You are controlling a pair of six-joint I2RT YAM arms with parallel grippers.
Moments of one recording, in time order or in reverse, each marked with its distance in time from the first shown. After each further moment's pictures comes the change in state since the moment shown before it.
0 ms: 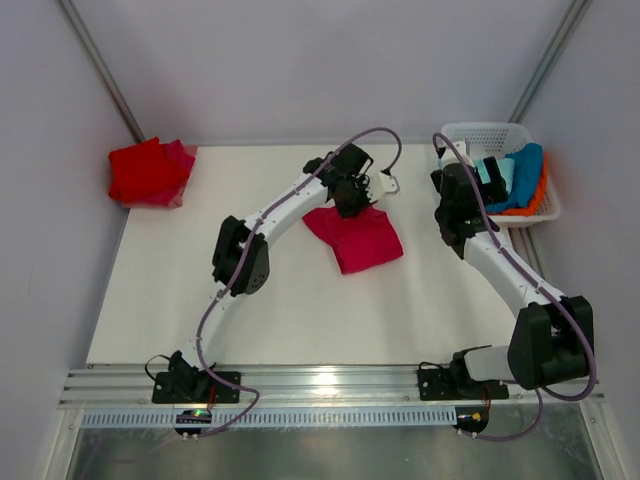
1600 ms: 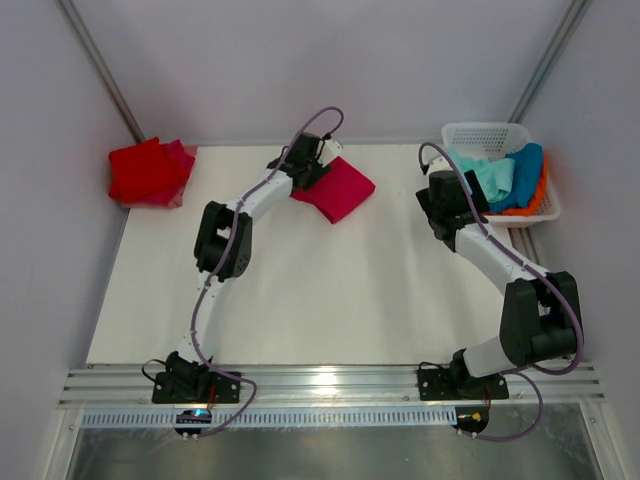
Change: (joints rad) left arm 0.224 0.037 -0.168 0.534 -0.460 -0.036; right arm 0.000 0.127 0.008 -0.177 -0.150 0.096
